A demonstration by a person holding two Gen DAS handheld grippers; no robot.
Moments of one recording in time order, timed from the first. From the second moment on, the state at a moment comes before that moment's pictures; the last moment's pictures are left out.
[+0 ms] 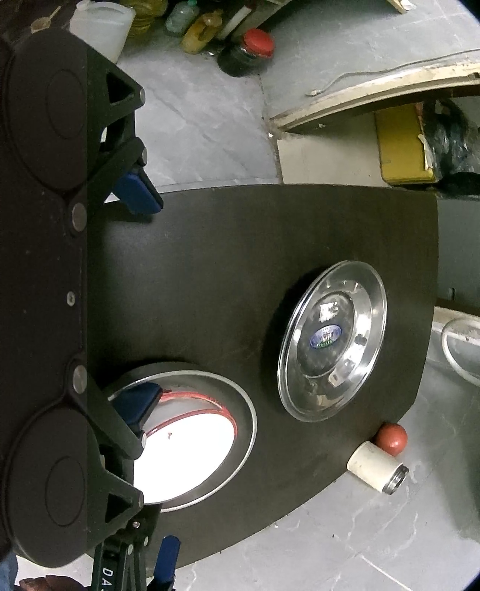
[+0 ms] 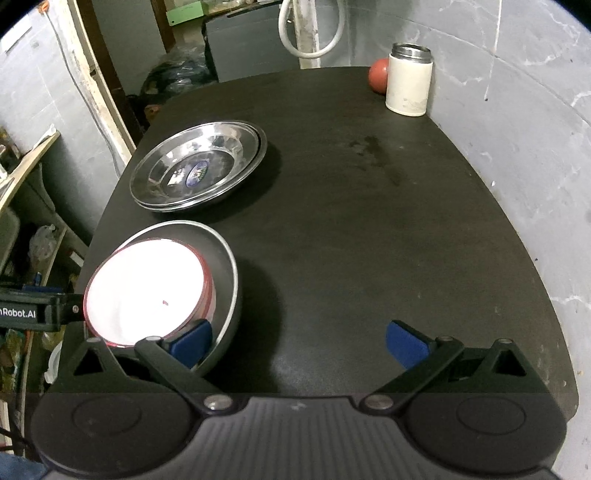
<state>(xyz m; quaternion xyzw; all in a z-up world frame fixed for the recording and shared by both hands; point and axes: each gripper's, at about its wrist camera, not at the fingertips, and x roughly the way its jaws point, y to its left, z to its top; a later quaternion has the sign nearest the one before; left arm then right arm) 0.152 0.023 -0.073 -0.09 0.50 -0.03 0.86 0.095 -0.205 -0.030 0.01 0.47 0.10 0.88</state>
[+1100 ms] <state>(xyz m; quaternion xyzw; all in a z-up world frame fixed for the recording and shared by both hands) 0.152 0.010 -0.065 -0.13 0.47 -0.12 0.86 0.087 -0.209 -0.024 0.07 0.47 0.22 0.85</state>
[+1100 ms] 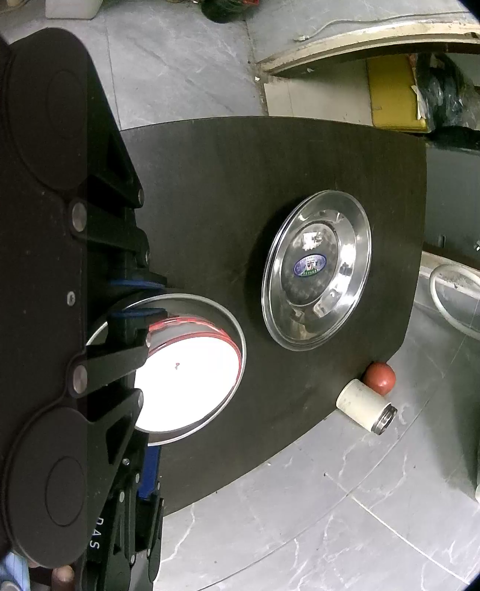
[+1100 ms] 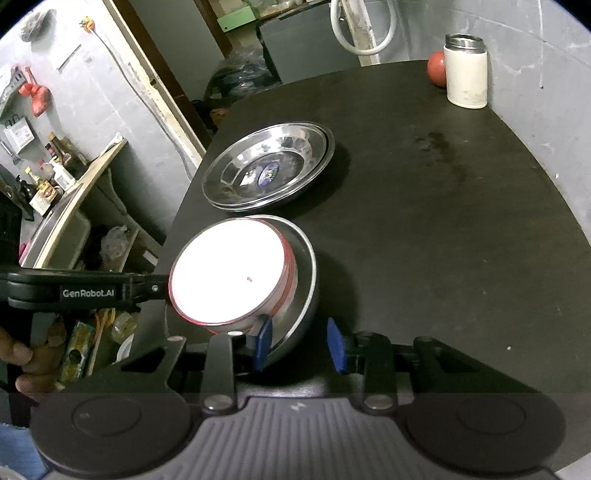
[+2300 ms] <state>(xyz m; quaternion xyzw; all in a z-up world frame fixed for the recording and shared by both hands) 0.178 -0.020 -0.054 -0.10 0.46 -0.13 0.87 0.098 -0.234 -0.013 0.07 0.43 0.22 0.87</state>
